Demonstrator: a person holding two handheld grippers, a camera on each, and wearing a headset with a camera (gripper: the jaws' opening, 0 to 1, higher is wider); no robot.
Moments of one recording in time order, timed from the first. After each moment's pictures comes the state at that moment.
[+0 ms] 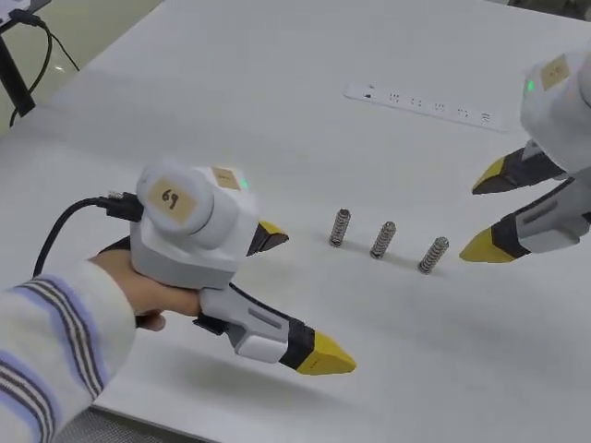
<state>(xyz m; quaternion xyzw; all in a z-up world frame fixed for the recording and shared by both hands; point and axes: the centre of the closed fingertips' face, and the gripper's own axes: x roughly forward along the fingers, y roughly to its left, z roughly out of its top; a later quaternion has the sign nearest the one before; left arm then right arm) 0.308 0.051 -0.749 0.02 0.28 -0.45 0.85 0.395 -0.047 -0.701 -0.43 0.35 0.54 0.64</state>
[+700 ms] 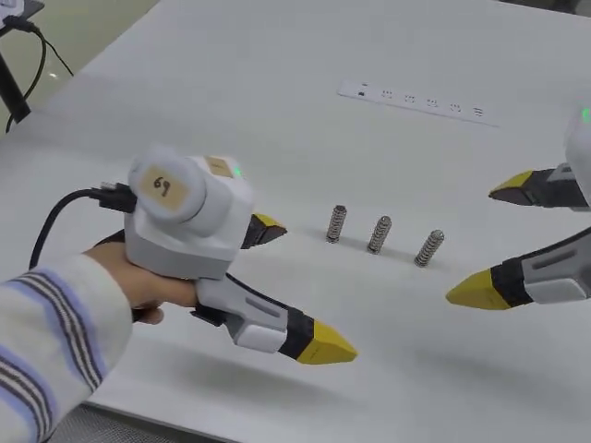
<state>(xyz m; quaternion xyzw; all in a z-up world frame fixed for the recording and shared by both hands) 0.307 0.052 -0.740 0.02 0.28 -0.45 0.85 0.363 -0.055 -0.709 -0.30 0.33 0.52 0.72</state>
